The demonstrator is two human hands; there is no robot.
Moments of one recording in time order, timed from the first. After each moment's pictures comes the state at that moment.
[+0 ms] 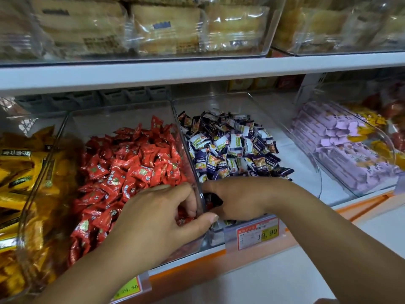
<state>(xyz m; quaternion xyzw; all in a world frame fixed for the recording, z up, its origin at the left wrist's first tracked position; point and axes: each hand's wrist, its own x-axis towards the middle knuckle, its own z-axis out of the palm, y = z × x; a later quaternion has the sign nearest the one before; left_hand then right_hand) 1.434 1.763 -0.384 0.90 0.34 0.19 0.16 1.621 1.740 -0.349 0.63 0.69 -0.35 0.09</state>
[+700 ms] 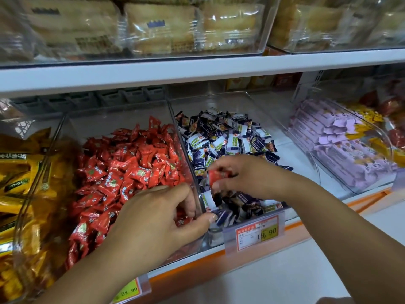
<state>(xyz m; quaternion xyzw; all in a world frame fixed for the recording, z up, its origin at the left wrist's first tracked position) 1.435 1.761 -0.379 0.90 0.35 0.17 0.17 1.655 1.742 -0.366 0.67 0.62 -0.36 -0.19</state>
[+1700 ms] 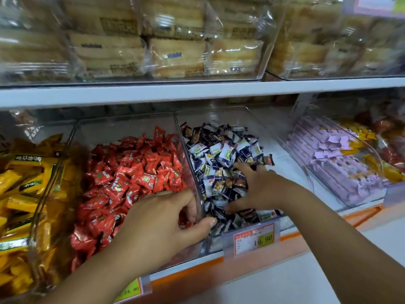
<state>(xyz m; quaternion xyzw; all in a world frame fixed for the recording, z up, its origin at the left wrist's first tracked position) 1.435 1.762 -0.385 0.91 0.35 0.19 0.15 1.668 1.736 -0.365 0.80 0.55 -0.22 0.07</state>
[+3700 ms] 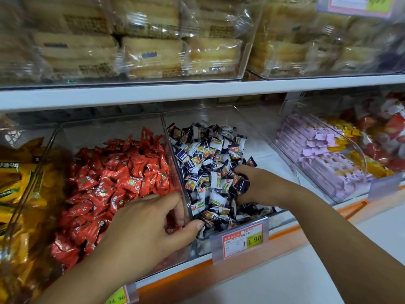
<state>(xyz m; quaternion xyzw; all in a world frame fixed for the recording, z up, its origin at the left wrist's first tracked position) 1.436 1.759 -0.380 0.91 0.35 0.18 0.16 1.697 1.728 -0.372 0.78 0.53 -0.31 -0.12</state>
